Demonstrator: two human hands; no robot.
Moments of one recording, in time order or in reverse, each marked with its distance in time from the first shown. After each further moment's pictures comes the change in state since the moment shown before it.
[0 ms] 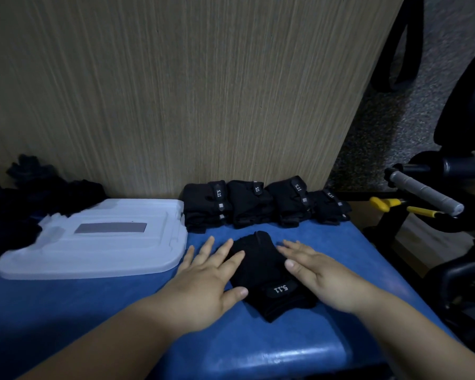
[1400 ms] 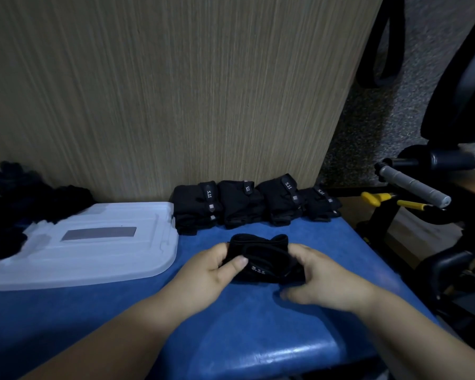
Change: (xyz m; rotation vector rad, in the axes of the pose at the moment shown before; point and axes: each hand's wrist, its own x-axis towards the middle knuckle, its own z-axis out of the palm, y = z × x) left_hand 0.015 0.012 -0.002 -0.786 0.233 -0.049; right_hand -0.009 -0.010 -0.003 0.395 0.022 -0.045
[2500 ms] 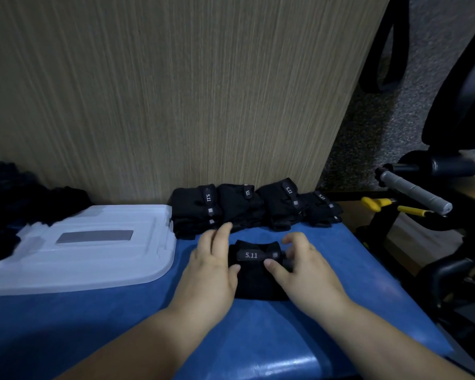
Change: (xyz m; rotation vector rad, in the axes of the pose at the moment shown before) left_hand 0.008 0.000 0.021 0.483 0.305 0.060; right_hand 0.011 -0.023 0.025 -0.294 0.431 0.234
